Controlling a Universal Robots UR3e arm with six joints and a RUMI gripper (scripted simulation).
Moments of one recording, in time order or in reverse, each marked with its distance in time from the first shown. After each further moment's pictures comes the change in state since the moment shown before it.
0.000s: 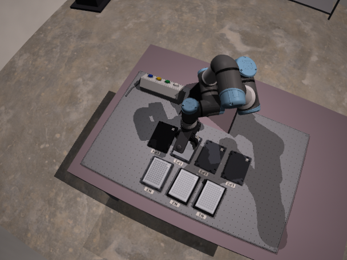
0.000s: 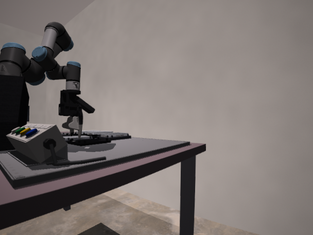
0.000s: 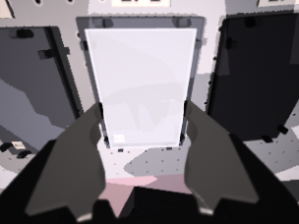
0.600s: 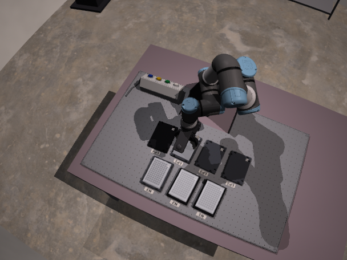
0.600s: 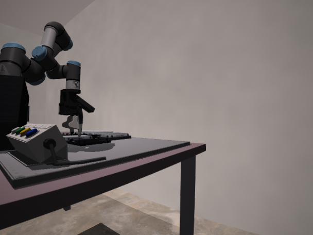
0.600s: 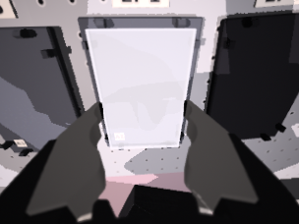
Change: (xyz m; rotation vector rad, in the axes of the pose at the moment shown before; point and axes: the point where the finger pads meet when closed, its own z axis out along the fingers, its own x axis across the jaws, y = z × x) arm 0.000 0.000 -0.003 0.000 0.000 0.000
